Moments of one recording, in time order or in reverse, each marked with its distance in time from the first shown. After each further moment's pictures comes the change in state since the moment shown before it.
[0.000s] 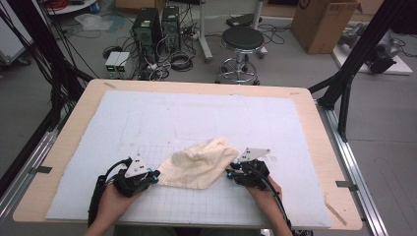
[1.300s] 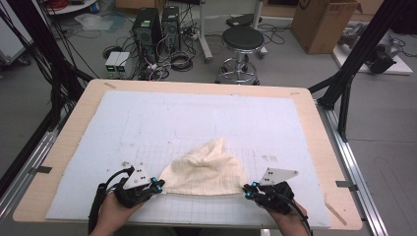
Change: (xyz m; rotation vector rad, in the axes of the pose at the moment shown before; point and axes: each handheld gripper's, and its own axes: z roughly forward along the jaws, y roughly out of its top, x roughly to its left) left arm -0.030 -0.001 -0.015 -0.049 -0.096 0.027; right arm 0.032 -0.036 -0.078 -0.005 0.061 -0.023
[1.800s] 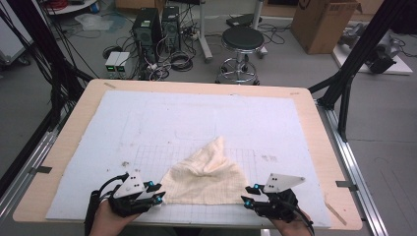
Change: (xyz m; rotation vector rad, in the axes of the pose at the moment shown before) left arm -0.005 0.006 -0.020 -0.054 -0.046 -0.021; right arm 0.010 0.005 -0.015 -0.071 0.031 -0.013
